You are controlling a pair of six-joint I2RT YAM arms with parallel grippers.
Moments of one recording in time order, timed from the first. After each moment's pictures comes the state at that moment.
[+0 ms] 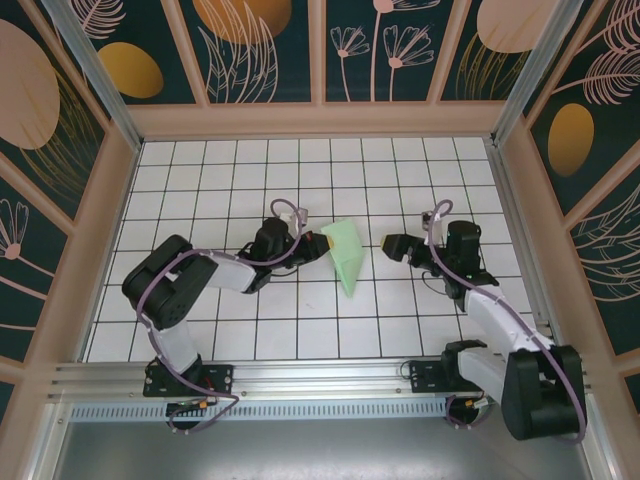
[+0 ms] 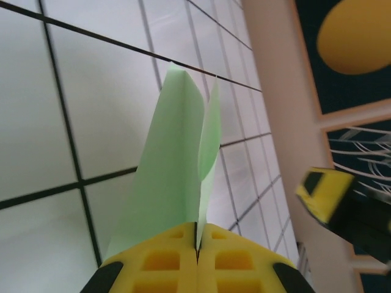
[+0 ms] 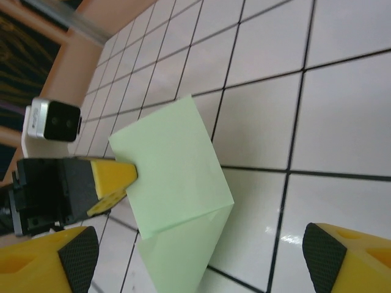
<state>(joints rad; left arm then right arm) -0.66 1.79 0.66 0.77 0.42 -0.99 0.13 1.05 0.42 0.08 -0.68 0.47</state>
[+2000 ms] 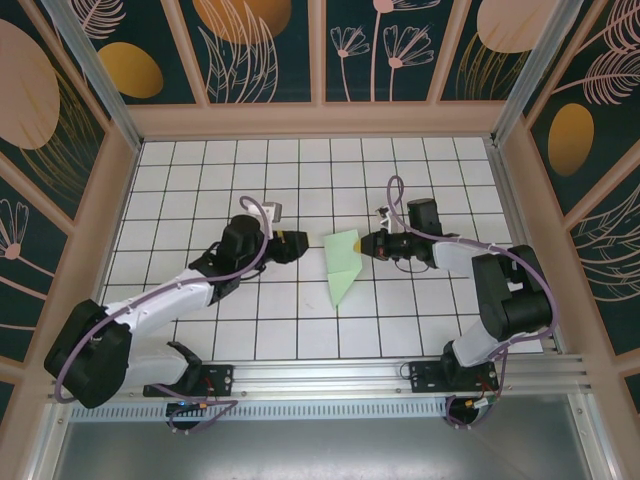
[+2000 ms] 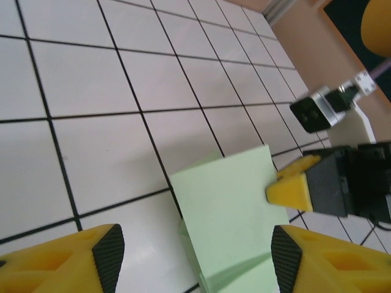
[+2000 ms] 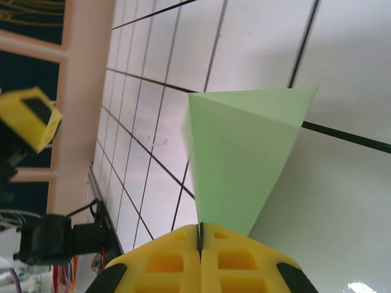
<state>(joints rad) -0.65 1.26 0.62 0.17 0.16 -0.59 0.28 1.58 0.69 0.05 -0.91 0.48</state>
